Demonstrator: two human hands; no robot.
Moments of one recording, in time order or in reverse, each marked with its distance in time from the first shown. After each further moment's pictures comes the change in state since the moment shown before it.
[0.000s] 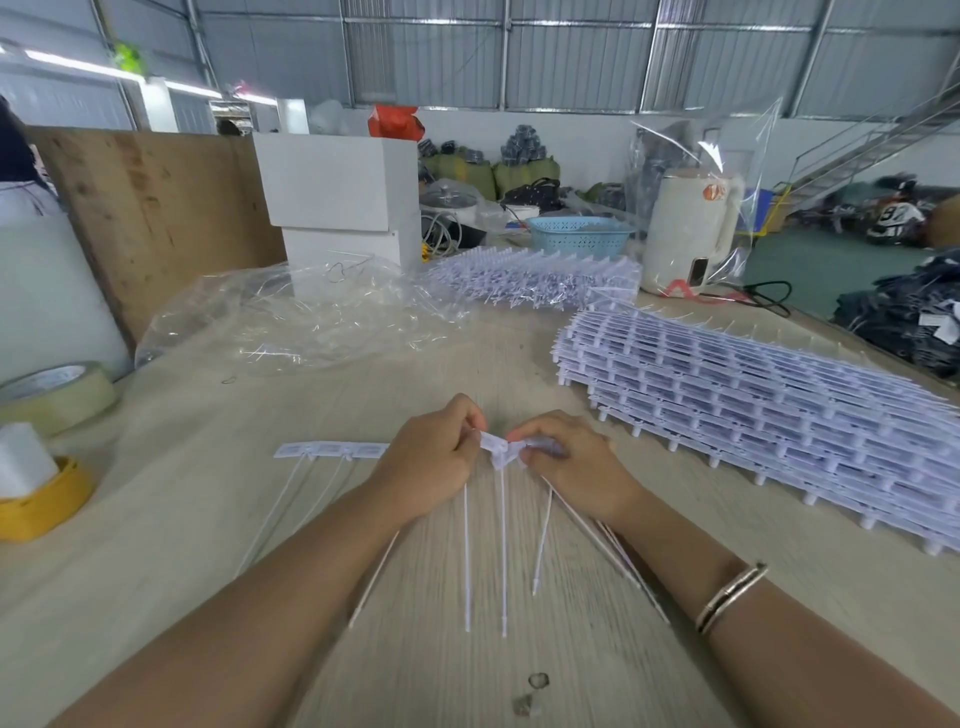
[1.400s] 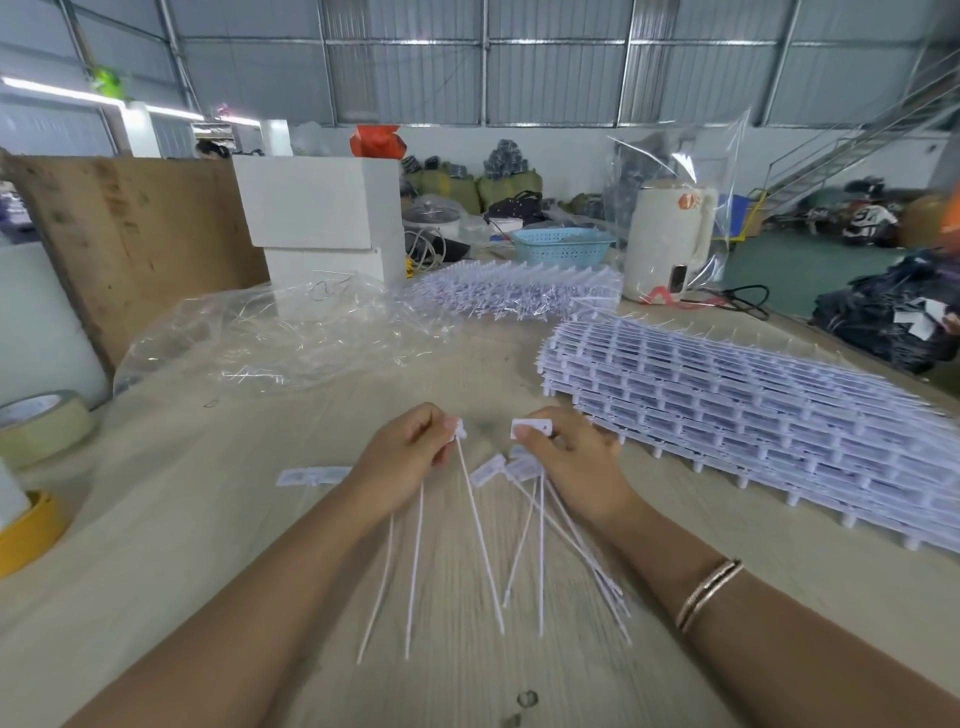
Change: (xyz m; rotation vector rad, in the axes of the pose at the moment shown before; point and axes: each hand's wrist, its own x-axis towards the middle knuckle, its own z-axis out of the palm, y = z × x) left_hand 0.003 0.001 -0.016 -0.389 0.054 -0.123; right_hand 0.002 -0.005 -0.005 0.288 0.226 0.031
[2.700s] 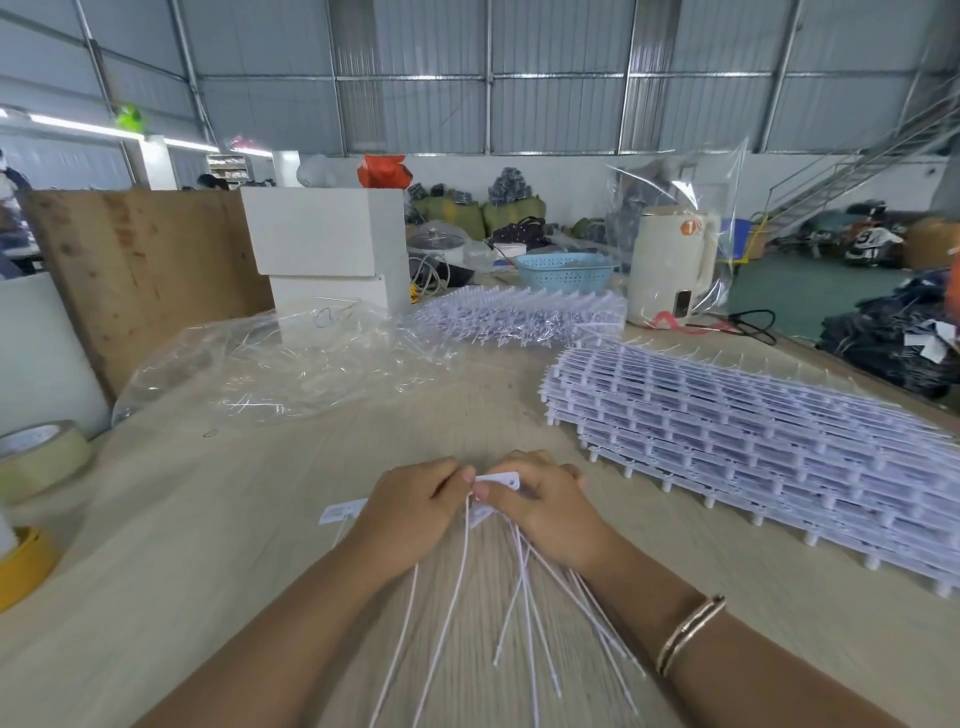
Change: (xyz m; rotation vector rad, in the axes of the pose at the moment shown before) left_hand -0.004 0.003 0.013 0.361 0.028 0.109; right_hand 0.003 -0.005 0.019 -0.108 -0.167 -0.096
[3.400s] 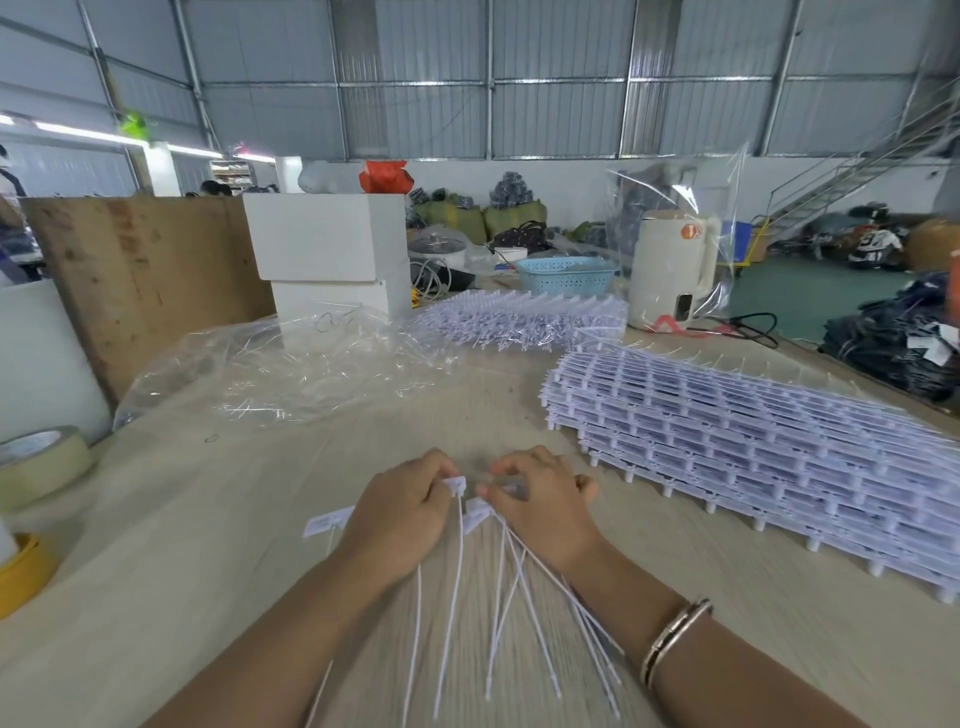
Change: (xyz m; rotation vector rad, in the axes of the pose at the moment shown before) left_hand 0.000 -0.006 -0.005 0.049 0.051 -0.010; right_hand 0.009 0.013 0.008 -0.409 0.115 0.211
